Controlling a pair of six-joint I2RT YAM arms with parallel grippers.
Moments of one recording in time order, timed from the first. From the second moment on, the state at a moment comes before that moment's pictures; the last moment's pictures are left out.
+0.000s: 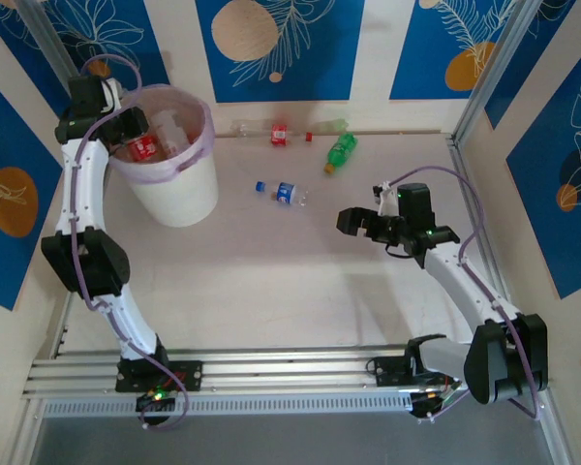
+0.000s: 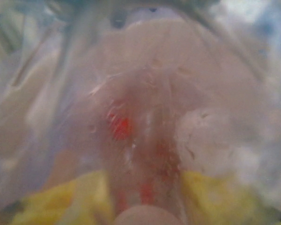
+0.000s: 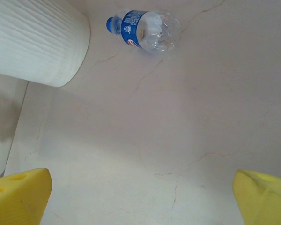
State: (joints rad) left arm 0.16 1.90 2.06 -0.83 0.15 -0.17; right arm 0.18 1.19 0.82 -0.37 -0.52 0.41
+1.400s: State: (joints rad) left arm 0.15 1.72 2.04 -0.87 0.14 -0.15; right arm 0.25 1.23 0.94 -0.45 -0.39 0.14
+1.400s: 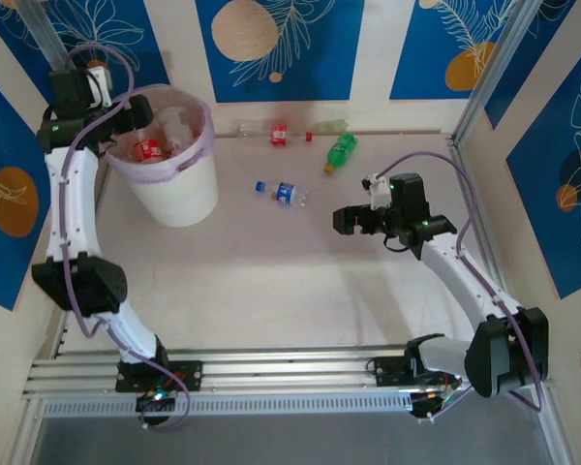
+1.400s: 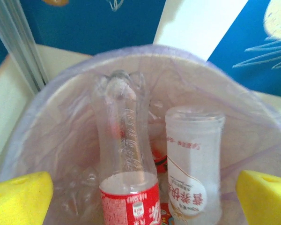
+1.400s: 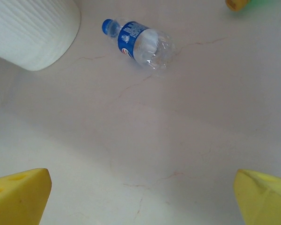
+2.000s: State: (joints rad) left arm 0.08 0.97 1.12 -0.70 0.16 -0.37; right arm 0.36 1.76 1.36 -0.41 -0.38 -0.21
